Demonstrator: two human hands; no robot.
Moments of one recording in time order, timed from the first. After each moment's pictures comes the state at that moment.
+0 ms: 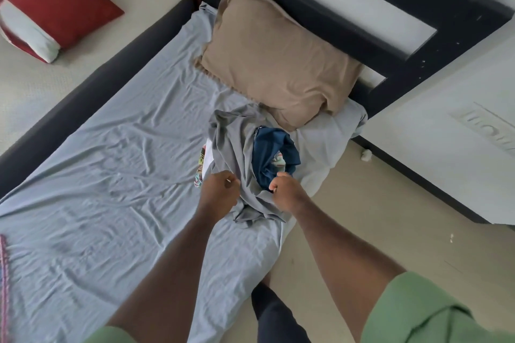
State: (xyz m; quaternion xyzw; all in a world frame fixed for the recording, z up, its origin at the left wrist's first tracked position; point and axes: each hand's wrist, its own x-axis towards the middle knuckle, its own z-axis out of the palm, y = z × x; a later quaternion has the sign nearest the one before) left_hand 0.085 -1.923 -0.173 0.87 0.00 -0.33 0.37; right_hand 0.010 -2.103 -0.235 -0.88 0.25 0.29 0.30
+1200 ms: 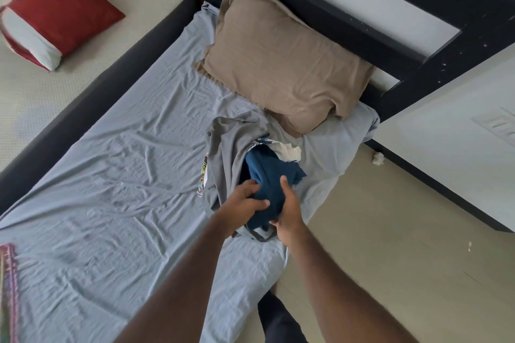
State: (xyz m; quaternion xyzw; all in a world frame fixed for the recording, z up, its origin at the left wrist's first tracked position) left_hand 0.099 -1.965 -0.189 0.70 -0.02 -0.50 0.51; right_hand 0.021 -2.076 -0.237 -0.31 0.52 0.06 0.80
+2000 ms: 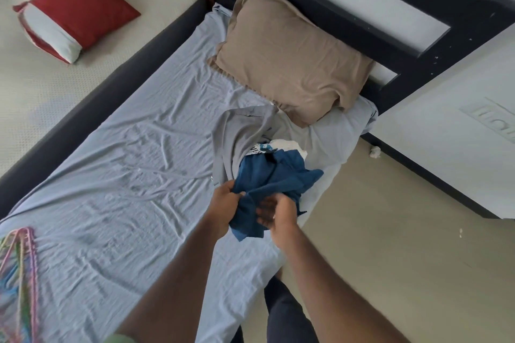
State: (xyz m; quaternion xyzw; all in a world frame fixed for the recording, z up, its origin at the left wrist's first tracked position) left_hand 0.070 -1.867 -0.168 0.71 0.16 -0.44 0.52; right_hand -0.010 -1.981 -0.186 -0.34 0.58 0.08 0.74
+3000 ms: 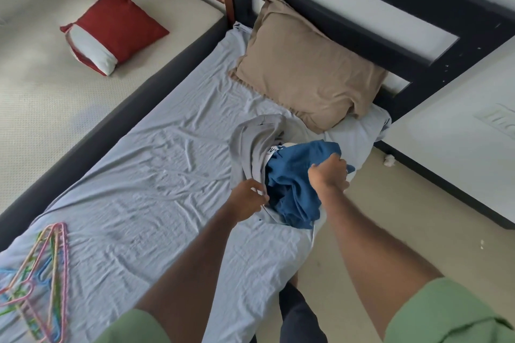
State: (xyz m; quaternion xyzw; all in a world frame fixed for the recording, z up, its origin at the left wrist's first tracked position) left_hand 0.074 -1.837 -0.135 0.80 0.00 -0.46 0.39; right_hand 0.032 -2.045 -0.159 -0.77 0.57 0.07 0.28
